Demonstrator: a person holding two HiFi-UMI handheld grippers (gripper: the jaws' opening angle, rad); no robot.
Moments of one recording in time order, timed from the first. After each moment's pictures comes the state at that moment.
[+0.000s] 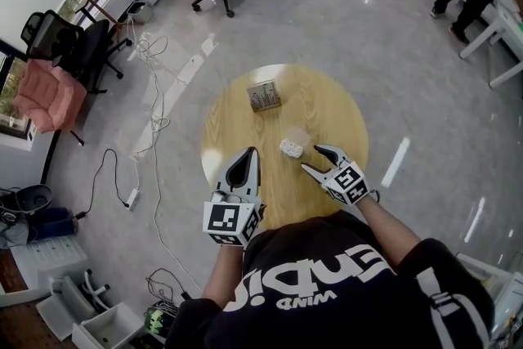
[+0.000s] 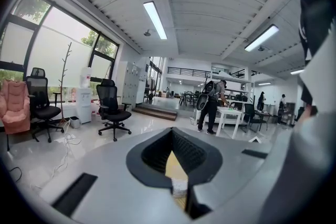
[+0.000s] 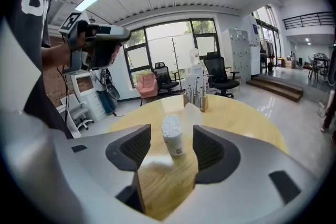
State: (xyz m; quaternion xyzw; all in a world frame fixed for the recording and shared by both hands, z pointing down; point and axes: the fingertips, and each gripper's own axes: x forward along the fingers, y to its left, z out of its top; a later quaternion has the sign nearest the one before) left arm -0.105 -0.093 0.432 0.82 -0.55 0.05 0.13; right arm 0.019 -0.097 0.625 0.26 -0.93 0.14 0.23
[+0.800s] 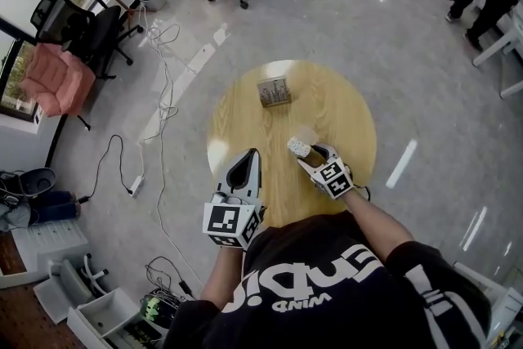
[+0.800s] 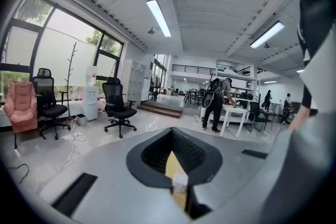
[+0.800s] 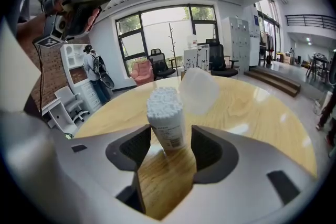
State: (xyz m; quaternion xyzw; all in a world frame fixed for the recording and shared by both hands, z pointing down) left arm -0.120 -0.088 0.441 0.81 -0.57 0.07 0.14; right arm -0.015 -0.114 0.704 0.27 -0.90 0.16 0.29
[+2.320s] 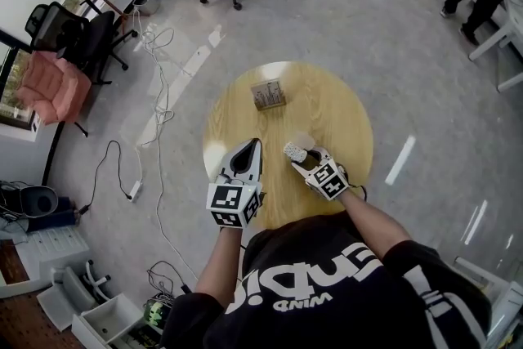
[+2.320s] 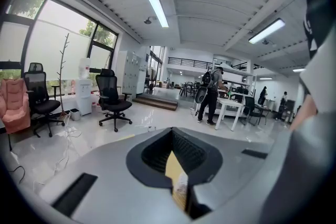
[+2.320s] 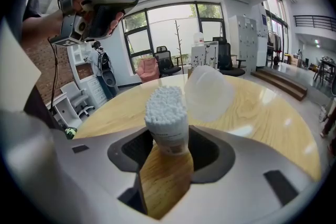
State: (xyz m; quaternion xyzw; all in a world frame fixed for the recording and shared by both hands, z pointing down) left arm -0.112 -0.129 0.485 0.82 -0.54 0.10 0.17; right arm -0.026 -0.109 0.709 0.23 -0.91 0.15 0.30
